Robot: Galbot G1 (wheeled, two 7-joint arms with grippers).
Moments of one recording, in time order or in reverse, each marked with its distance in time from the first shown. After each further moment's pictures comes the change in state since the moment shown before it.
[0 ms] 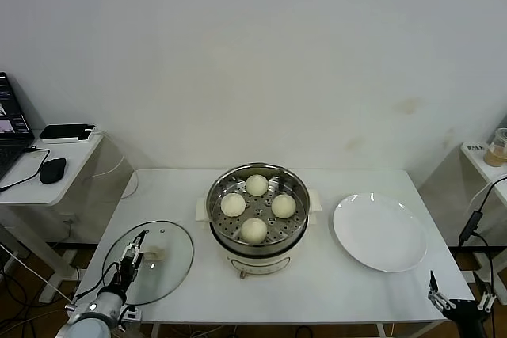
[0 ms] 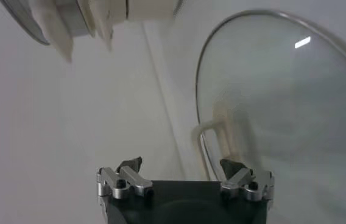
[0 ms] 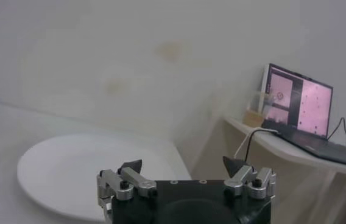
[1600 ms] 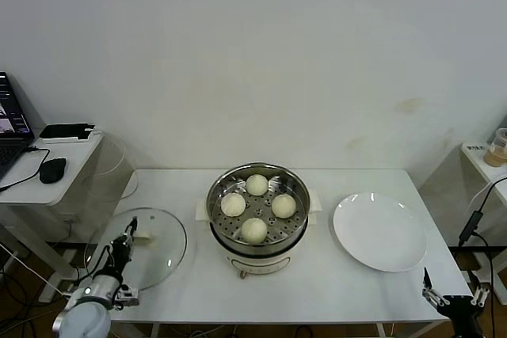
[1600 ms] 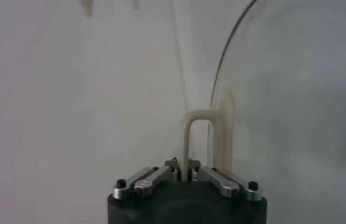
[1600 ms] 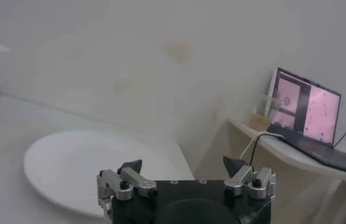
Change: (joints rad) left arm -0.063 -0.013 -0.043 -0.037 -0.143 0.027 -0.037; right arm 0.005 -0.023 -0.033 0.006 -0.041 0.011 0.008
